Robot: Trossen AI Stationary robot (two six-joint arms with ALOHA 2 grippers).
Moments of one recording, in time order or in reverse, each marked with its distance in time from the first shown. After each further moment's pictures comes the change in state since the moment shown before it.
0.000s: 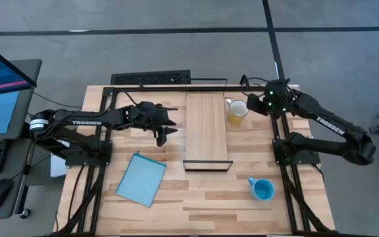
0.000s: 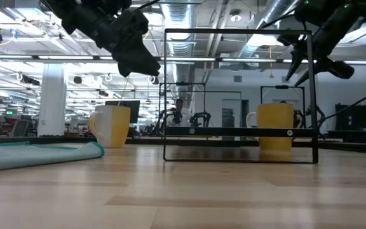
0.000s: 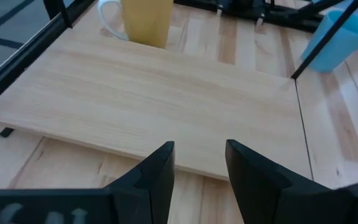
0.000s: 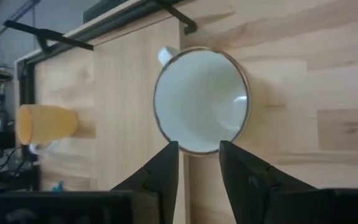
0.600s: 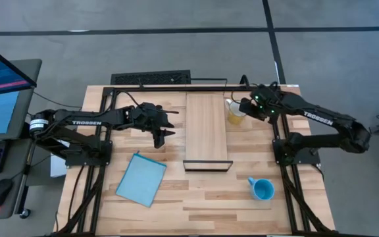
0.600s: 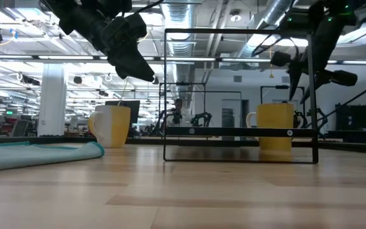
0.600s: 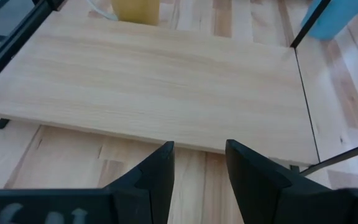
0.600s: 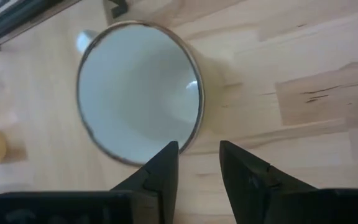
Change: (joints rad) left arm 0.000 0.000 -0.001 -0.073 0.018 0.074; right arm 0.083 0.187 0.000 -0.048 0.110 0.167
